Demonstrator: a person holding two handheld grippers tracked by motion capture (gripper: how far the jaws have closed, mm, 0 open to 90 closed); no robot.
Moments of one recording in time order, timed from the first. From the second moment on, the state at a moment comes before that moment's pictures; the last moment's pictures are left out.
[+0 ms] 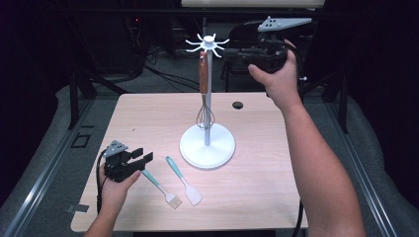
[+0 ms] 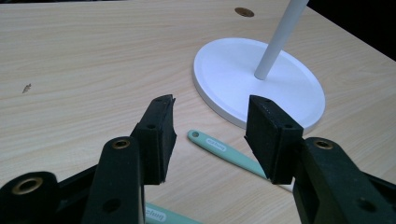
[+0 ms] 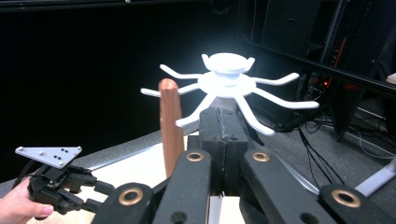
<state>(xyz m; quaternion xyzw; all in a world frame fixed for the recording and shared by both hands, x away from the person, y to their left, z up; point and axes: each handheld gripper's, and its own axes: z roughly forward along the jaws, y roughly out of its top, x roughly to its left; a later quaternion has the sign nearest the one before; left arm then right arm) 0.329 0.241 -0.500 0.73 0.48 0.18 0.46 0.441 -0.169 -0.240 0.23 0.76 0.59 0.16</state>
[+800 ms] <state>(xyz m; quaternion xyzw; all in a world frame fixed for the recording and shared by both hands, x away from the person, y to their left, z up) 0.327 0.246 -0.499 0.72 0.48 0.18 0.46 0.417 -0.145 -0.260 0.22 0.78 0.55 0.19</state>
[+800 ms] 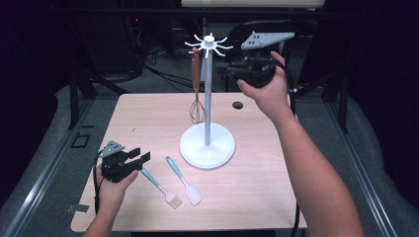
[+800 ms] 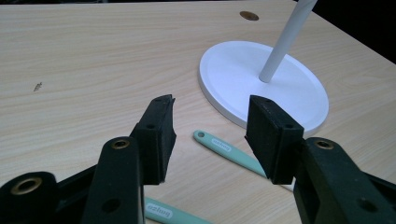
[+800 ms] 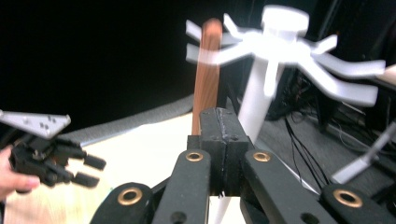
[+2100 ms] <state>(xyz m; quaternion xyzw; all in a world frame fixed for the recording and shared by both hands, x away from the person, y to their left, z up) 0.323 0.252 -0.507 0.72 0.50 0.18 0.45 0.358 -0.071 -0.518 0.30 0.86 0.39 0.09</state>
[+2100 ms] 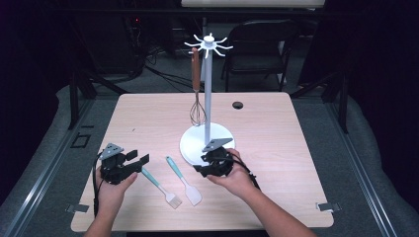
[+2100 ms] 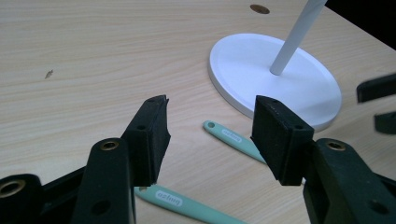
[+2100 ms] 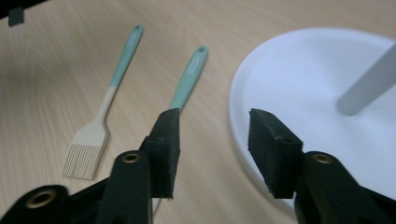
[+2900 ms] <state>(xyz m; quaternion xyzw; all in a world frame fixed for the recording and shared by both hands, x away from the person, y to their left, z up) 0.310 0.264 -0.512 0.71 0.51 0.20 0.44 0.346 -0.010 -0.569 0.29 0.90 0.32 0.06</state>
